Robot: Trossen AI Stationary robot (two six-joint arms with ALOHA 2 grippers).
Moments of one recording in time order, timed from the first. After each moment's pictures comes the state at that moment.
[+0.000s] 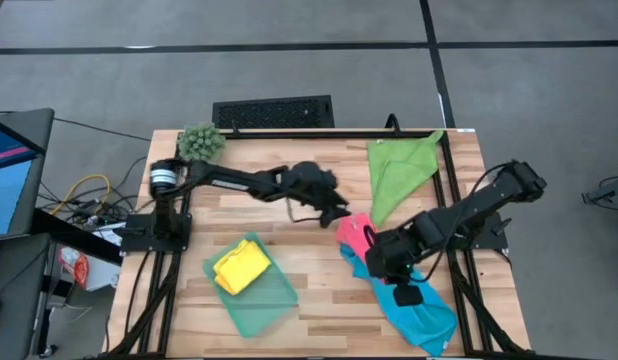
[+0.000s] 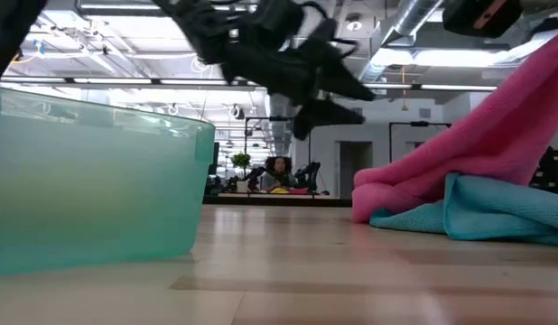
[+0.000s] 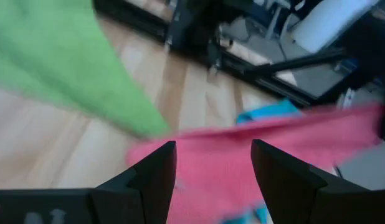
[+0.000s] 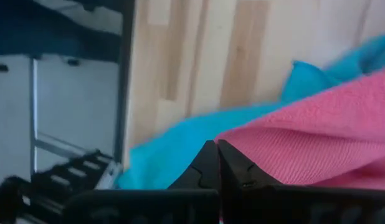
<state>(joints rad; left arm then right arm) 0.16 1.93 1.27 0.25 0.31 -0.37 0.48 1.49 1.29 -1.05 -0.28 0.35</state>
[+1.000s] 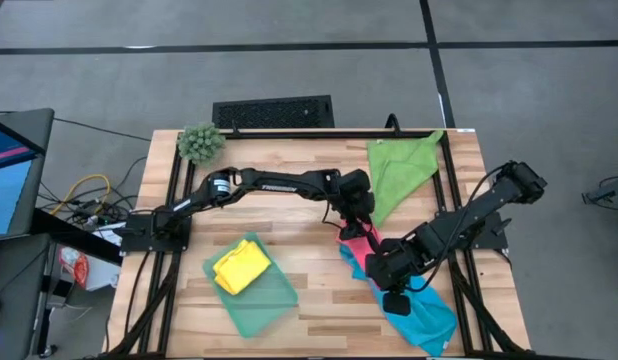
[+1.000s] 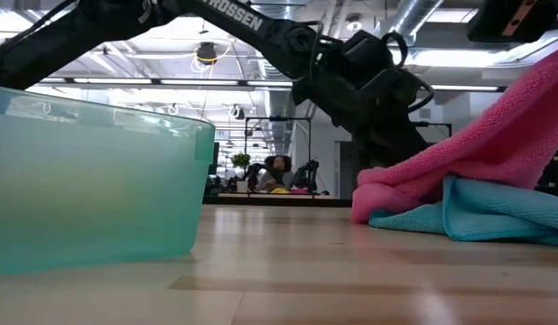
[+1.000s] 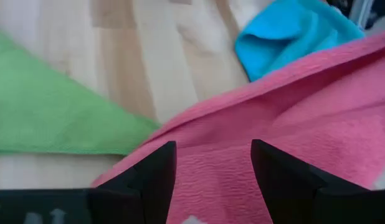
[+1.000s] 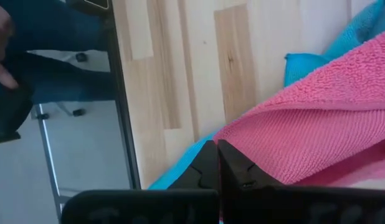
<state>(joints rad) 0.13 2.42 2.01 -0.39 0.50 0.10 0.55 1.50 1.22 -0.92 -0.17 0.68</state>
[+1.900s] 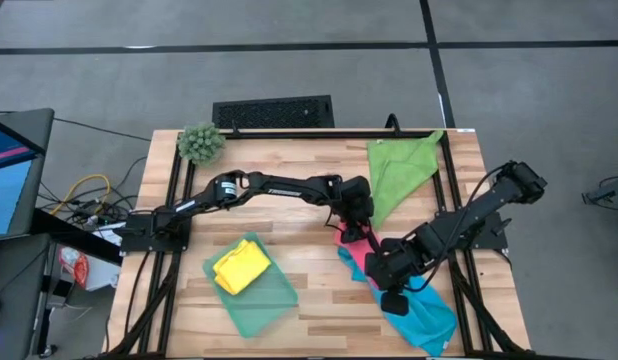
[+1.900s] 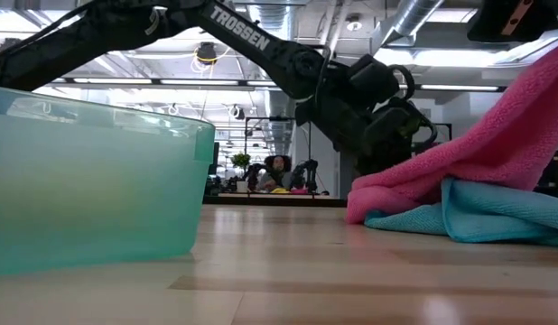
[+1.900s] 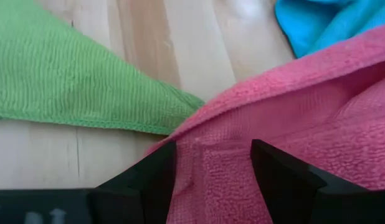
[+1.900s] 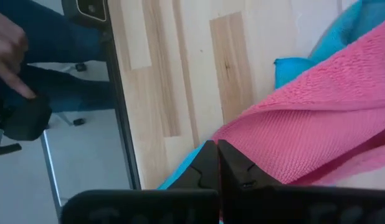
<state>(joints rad) 0.12 2.50 2.02 -0.36 0.44 0.09 0.56 1.49 1.22 -0.91 -0.15 0.72</state>
